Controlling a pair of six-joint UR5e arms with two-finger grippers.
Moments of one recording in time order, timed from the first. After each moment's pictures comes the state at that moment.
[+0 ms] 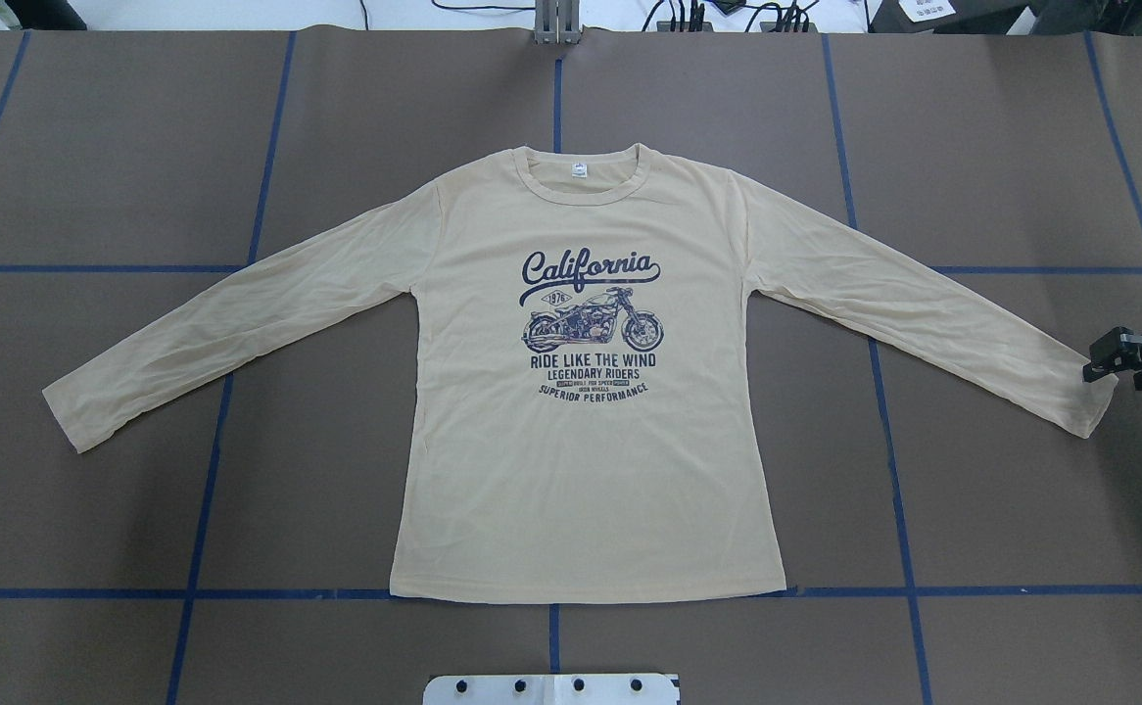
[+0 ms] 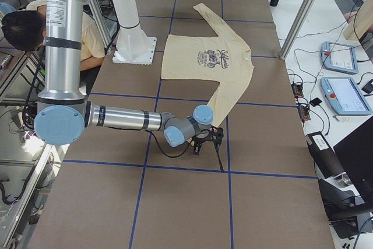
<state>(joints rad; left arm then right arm) -1.47 -1.50 -1.72 -2.05 -2.38 -0.14 1.09 -1.66 1.47 -0.96 2.28 0.80</state>
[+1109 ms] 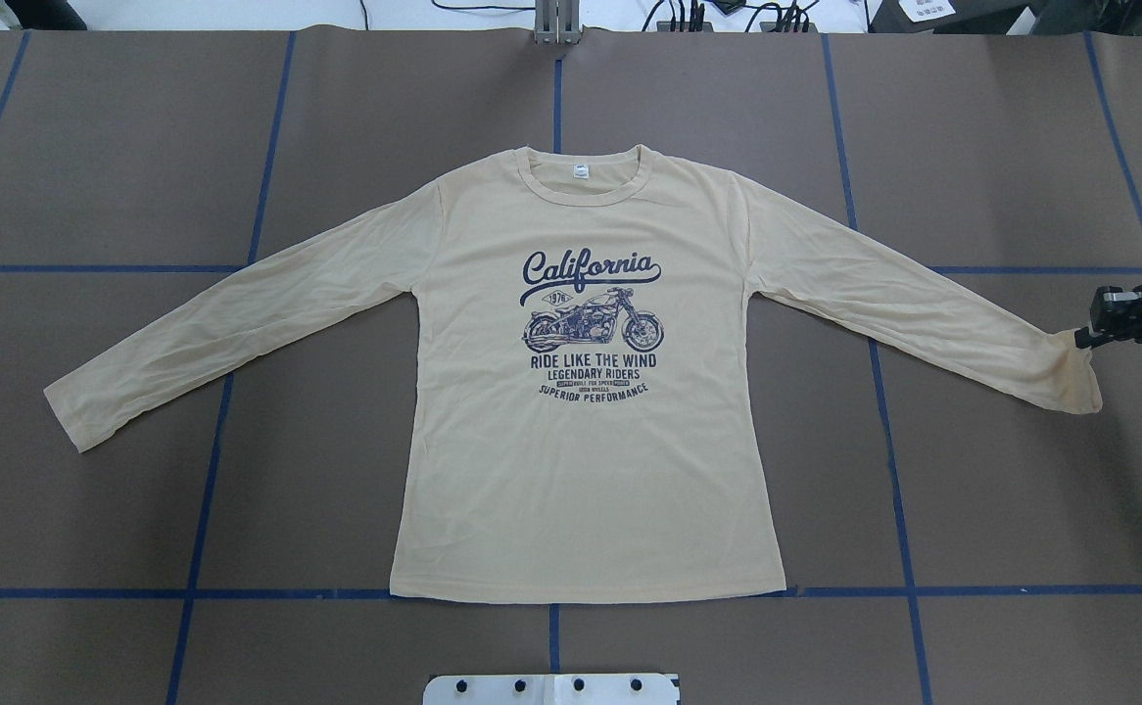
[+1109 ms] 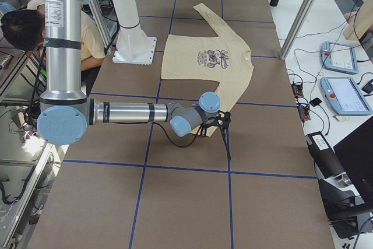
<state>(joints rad) -1.48 -1.50 -1.76 -2.05 -2.39 -0.14 1.15 -1.58 1.57 -0.97 2.42 0.89</state>
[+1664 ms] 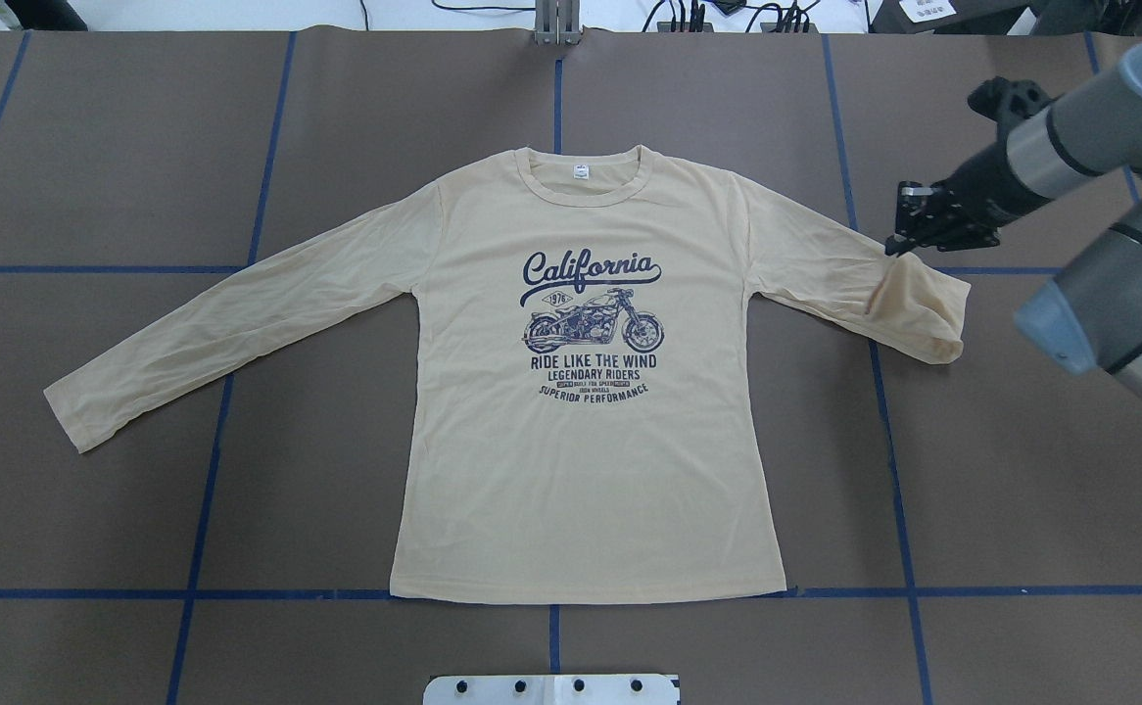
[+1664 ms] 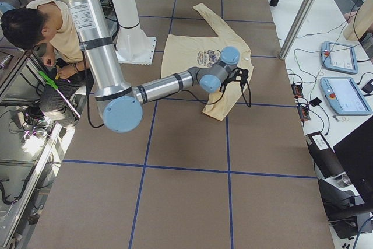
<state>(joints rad) -1.47 -1.51 -1.79 -2.05 -2.39 -0.13 1.00 -1.22 1.57 -1.11 2.32 1.20</state>
